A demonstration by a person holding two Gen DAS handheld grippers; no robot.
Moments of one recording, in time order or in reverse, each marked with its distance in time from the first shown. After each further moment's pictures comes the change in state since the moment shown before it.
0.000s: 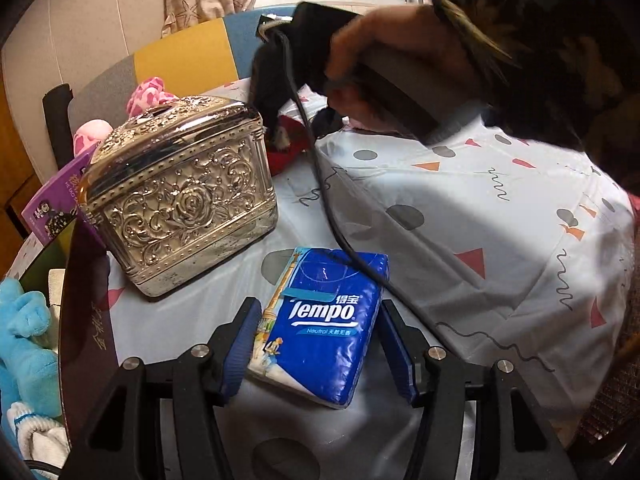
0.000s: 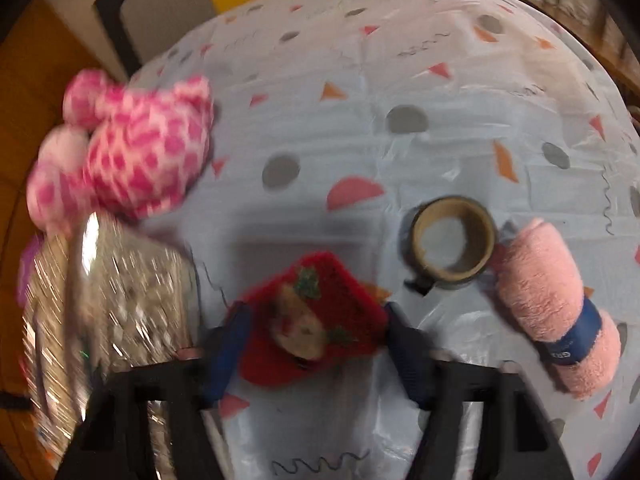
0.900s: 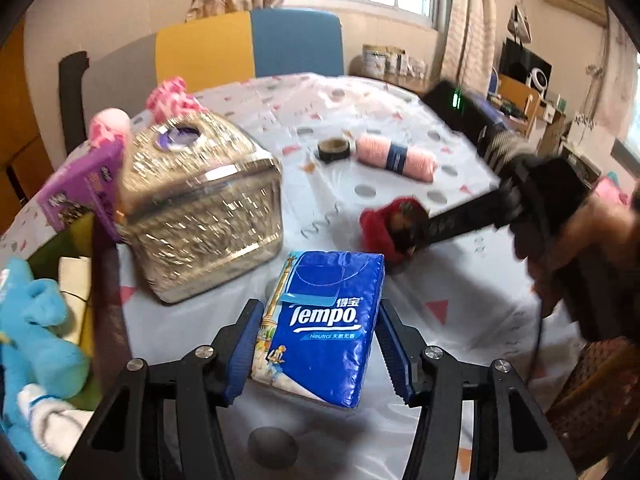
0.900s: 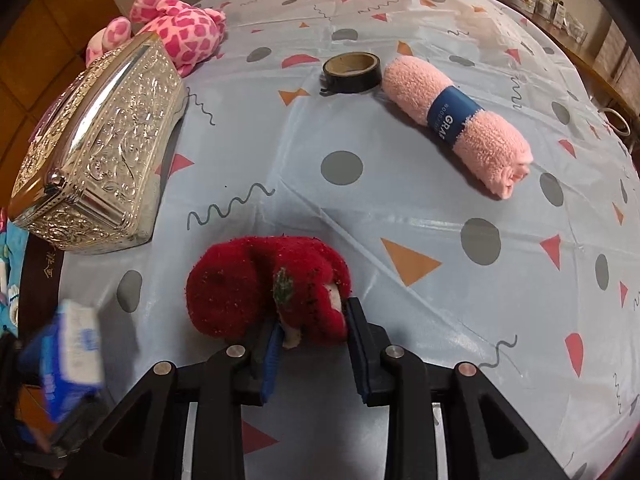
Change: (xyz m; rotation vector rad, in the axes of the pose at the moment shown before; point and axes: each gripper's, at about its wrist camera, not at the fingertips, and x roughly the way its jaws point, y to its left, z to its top) left arm -0.036 0.012 0.033 -0.149 0.007 -0.049; right arm -0.058 -0.040 -0.151 -0.099 0.021 -0.058
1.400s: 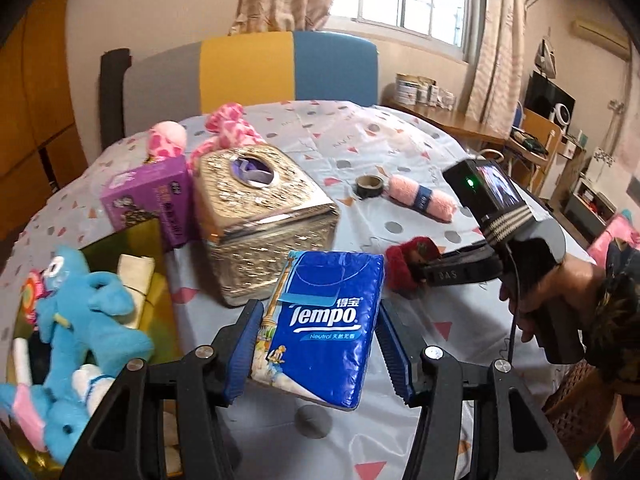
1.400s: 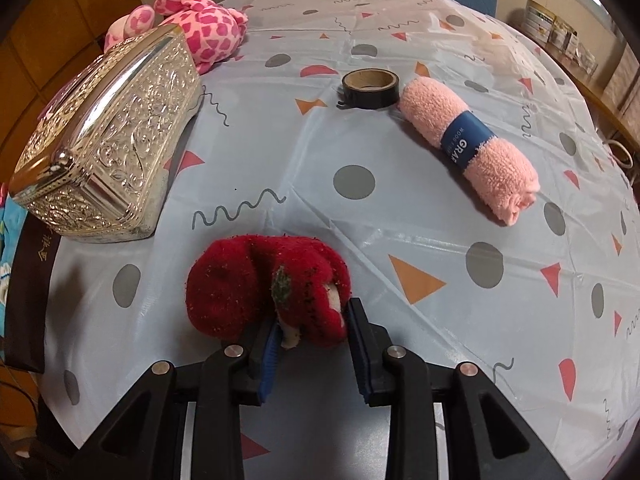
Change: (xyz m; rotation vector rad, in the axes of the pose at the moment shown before) left arm -0.060 0.029 0.006 -0.100 -0.064 0.065; right arm -0.010 0.006 -0.014 -0.085 -0.044 -0.028
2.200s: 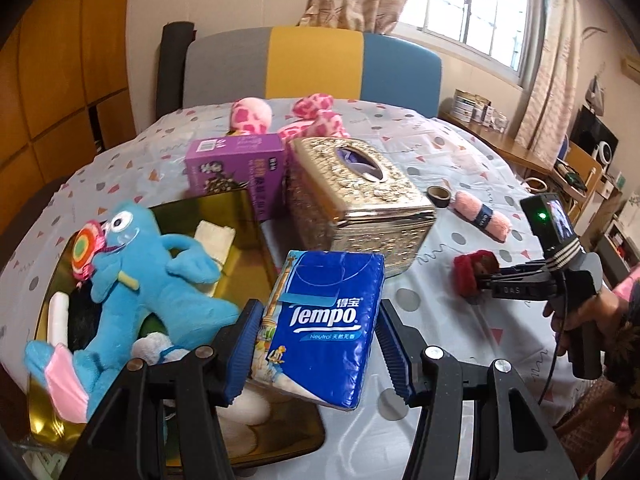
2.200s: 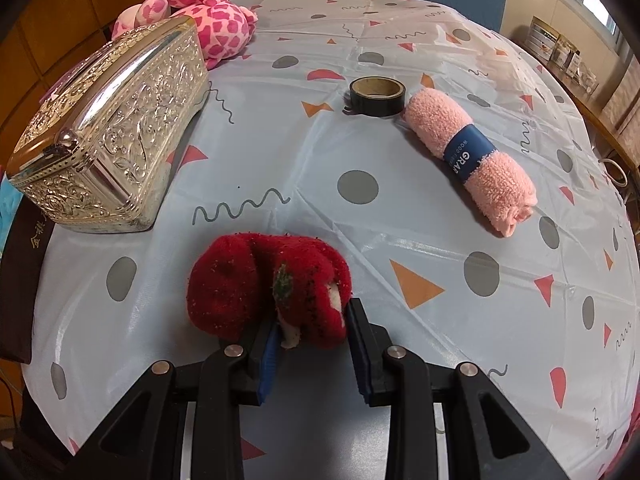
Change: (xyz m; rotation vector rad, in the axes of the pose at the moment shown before) left arm -0.018 0.070 -0.014 -0.157 0.009 0.115; right arm -0.006 0.009 -0.007 -0.056 -0.011 -0.030
